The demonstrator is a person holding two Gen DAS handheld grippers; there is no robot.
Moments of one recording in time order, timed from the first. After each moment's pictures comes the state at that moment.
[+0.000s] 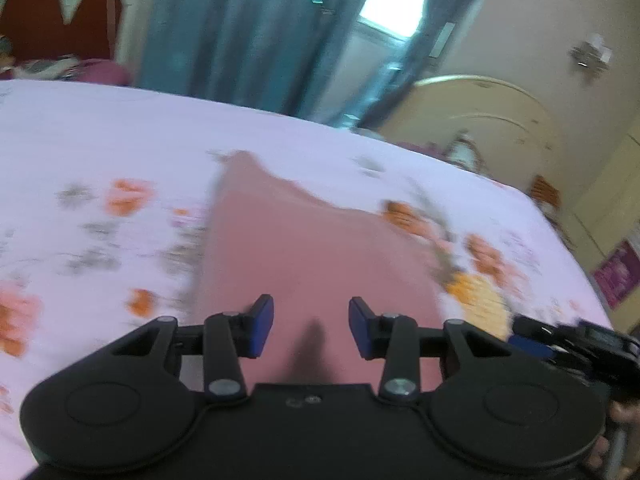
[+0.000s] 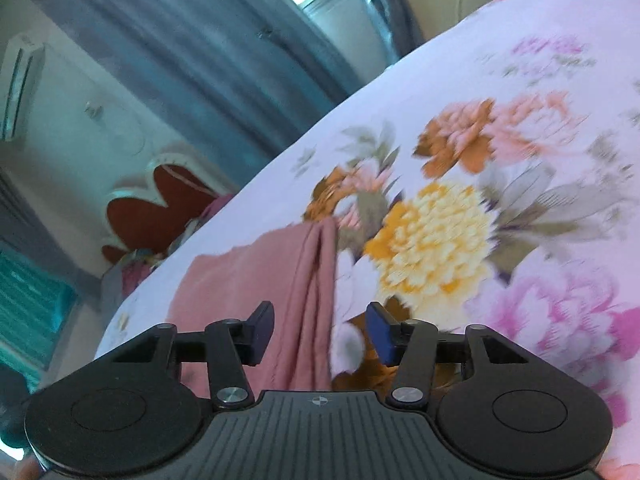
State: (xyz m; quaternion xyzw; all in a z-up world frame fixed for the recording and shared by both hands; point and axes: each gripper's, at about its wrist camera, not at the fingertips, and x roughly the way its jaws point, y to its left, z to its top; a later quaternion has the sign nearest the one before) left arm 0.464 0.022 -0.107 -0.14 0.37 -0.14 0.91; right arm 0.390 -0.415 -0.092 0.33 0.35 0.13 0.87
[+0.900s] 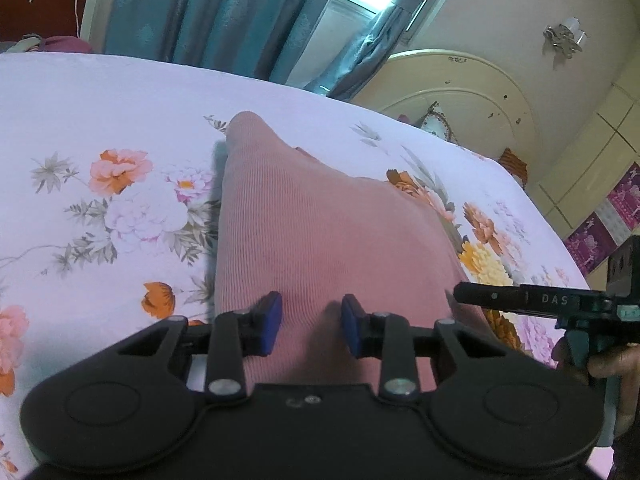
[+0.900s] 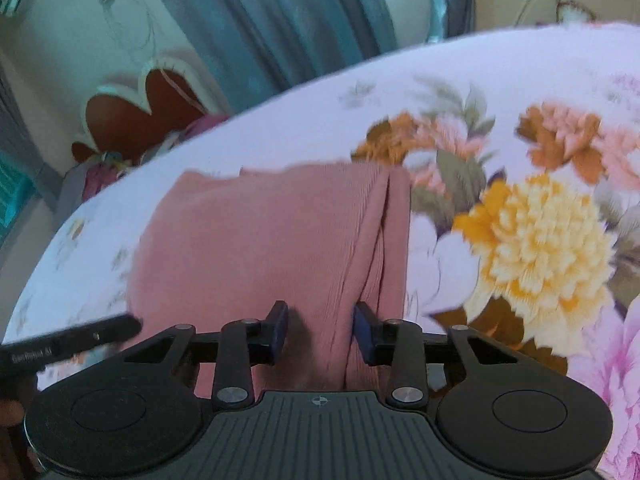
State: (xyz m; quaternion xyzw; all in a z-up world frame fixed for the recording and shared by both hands) left arm 0.499 0.044 -0.142 -0.13 0.39 -0.22 0.88; right arm 0.439 -0.311 -0.101 0.18 0.41 0.13 0.88
